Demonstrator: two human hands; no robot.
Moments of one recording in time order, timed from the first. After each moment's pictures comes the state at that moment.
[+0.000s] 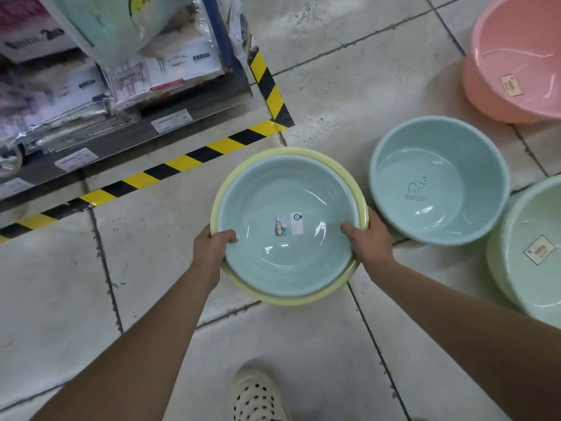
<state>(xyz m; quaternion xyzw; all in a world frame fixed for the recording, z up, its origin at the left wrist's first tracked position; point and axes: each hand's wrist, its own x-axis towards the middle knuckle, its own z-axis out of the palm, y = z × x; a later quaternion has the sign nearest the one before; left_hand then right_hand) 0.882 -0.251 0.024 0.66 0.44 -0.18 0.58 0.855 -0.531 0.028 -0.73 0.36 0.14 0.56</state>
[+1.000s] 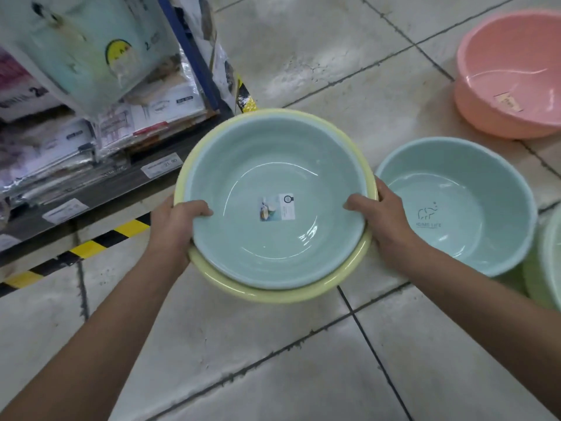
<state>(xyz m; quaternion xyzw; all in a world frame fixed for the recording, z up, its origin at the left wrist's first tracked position) 0.976 -0.269 0.074 0.72 0.33 -0.06 0.60 0.935 -0.560 0.028 -0.64 0.27 0.05 0.72</state>
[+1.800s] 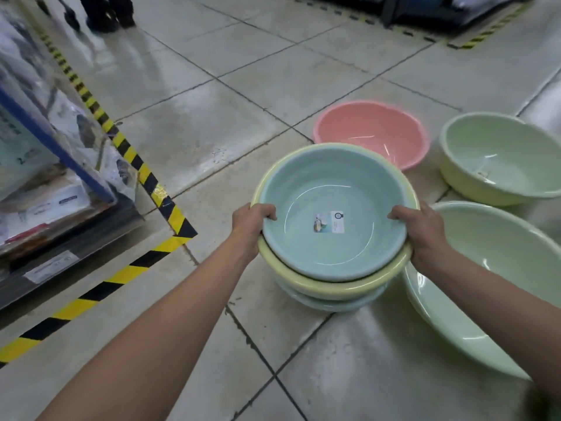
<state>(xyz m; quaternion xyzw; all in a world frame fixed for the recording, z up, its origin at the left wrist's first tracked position) 1.018 -0.561 0.053 0.66 0.16 -0.25 0.69 0.873 -0.802 0.055 -0.58 0.43 -0.21 0.67</state>
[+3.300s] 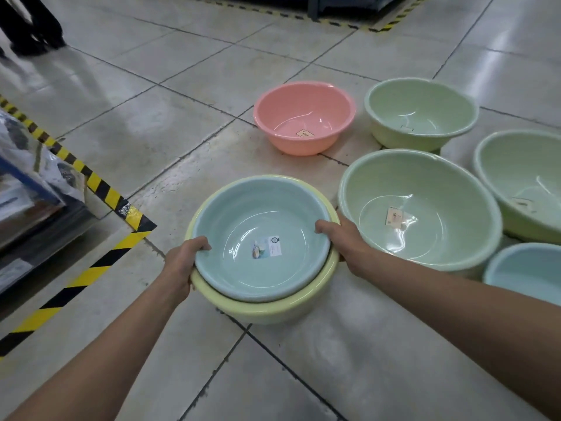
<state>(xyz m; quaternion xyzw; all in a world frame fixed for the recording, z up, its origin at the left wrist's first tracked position) 0.924 -0.472 0.002 0.73 0.17 -0.29 0.59 0.764 -0.735 0.011 -0.63 0.40 -0.06 0.66</state>
